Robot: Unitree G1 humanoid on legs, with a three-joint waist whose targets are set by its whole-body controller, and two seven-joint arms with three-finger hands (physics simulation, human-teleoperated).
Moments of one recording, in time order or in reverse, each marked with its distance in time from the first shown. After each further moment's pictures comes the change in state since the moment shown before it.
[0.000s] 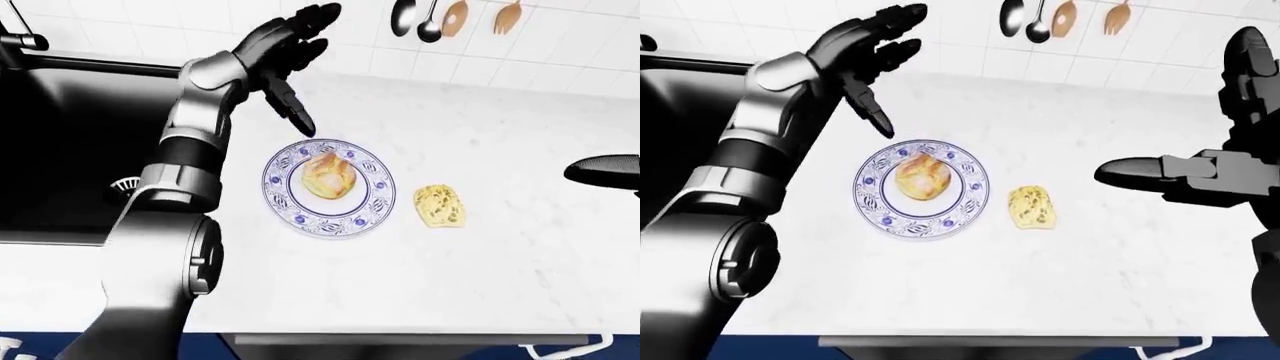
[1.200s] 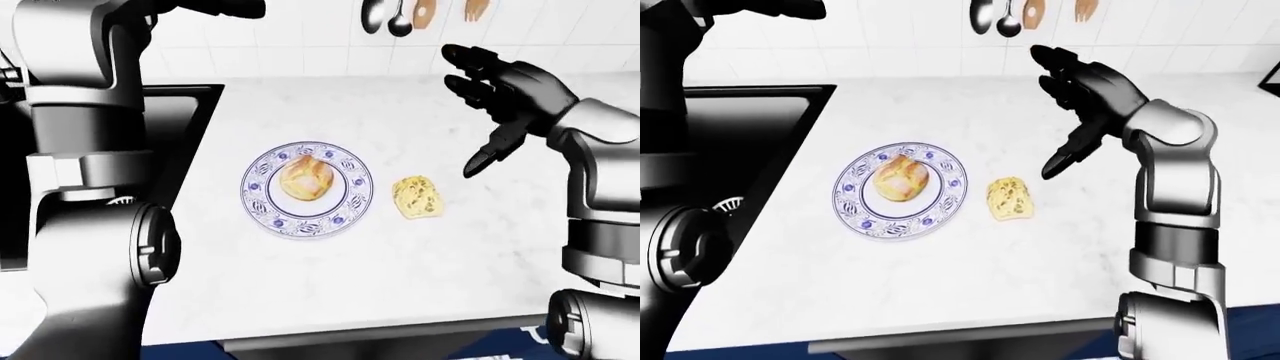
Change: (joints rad) left arm -0.034 0.182 0.035 -0.539 -0.142 0.724 0.508; right arm -0.515 0.270 0.534 1.105 -1.242 -0.627 1.420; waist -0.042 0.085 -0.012
